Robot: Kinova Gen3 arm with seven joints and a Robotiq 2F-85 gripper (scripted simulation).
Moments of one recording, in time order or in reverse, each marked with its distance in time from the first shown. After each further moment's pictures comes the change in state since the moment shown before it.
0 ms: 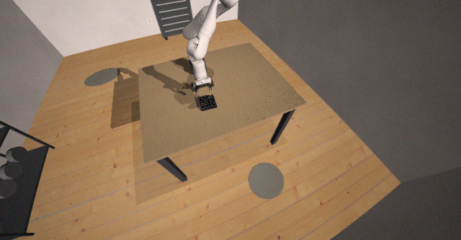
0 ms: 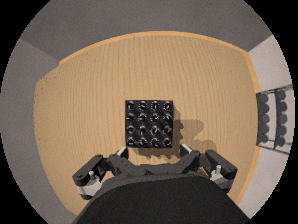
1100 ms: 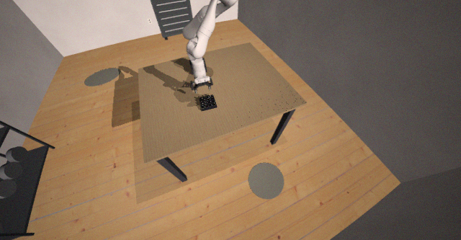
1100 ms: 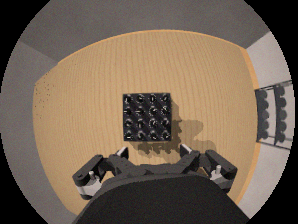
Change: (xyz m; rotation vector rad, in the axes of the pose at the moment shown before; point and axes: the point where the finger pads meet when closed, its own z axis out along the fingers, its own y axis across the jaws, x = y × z) arm -0.016 0.002 0.001 -0.005 -0.005 0.023
